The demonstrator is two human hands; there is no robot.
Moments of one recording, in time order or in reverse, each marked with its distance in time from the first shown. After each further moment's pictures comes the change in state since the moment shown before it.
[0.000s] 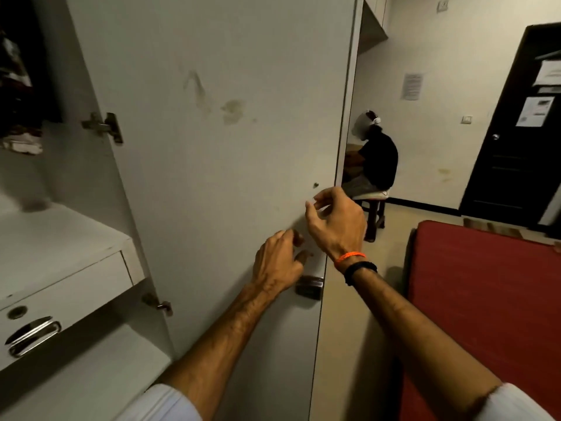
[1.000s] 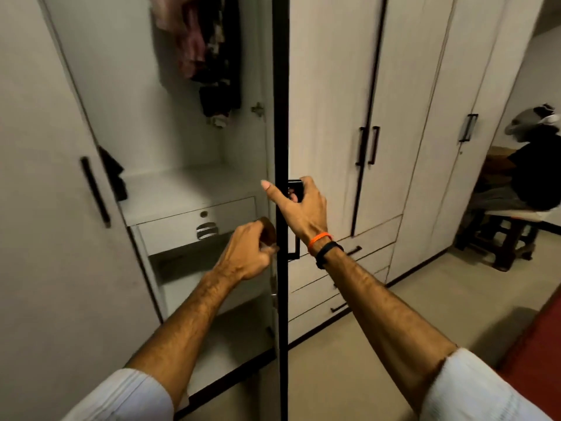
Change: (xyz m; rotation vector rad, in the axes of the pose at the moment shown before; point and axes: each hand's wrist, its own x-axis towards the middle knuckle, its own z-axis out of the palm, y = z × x) left_hand -0.232 0.001 -0.156 0.180 0.171 -0.281; right_hand -0.136 -0.170 -0.044 0.760 -0.610 0.121
